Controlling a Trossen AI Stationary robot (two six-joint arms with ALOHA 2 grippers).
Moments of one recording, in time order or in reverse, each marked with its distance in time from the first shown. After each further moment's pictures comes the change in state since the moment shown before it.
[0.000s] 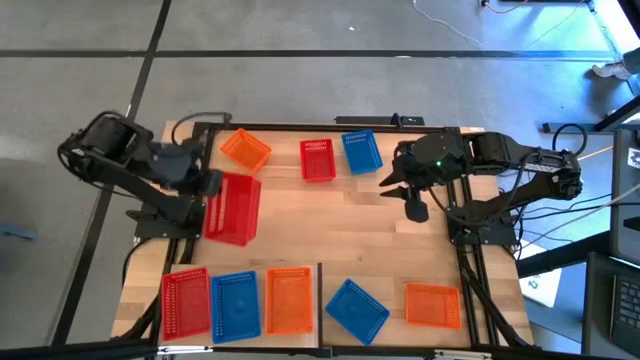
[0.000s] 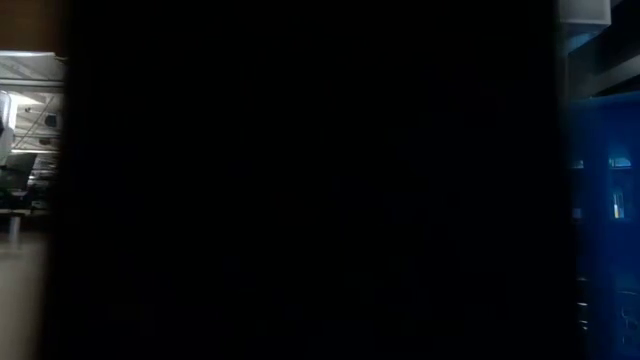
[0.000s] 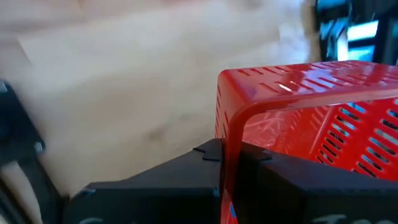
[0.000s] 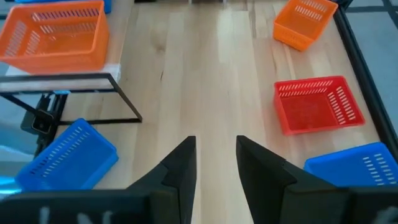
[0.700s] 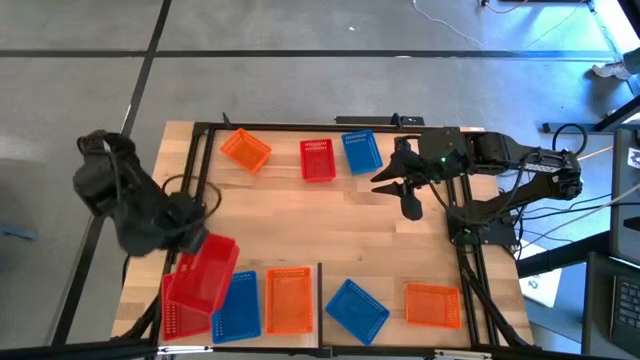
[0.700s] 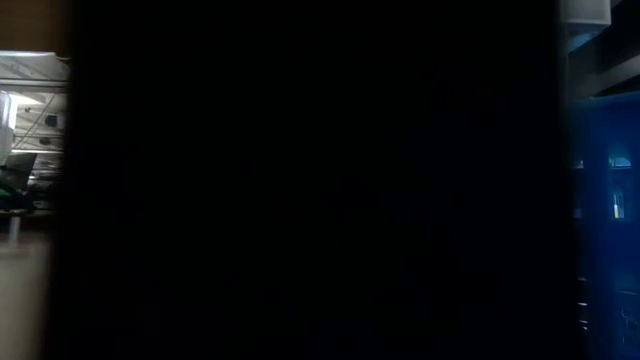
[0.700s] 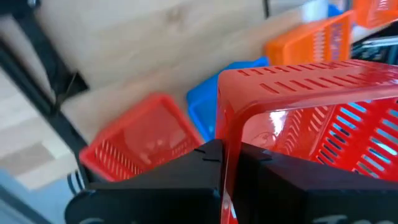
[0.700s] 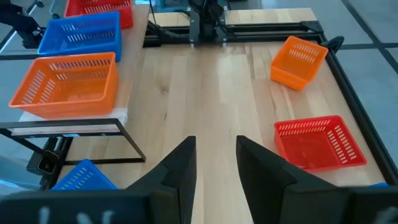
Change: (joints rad) left arm -0.553 0.099 -0.022 0.007 0.083 -0.570; right arm 0.001 0.000 0.000 0.149 0.000 0.005
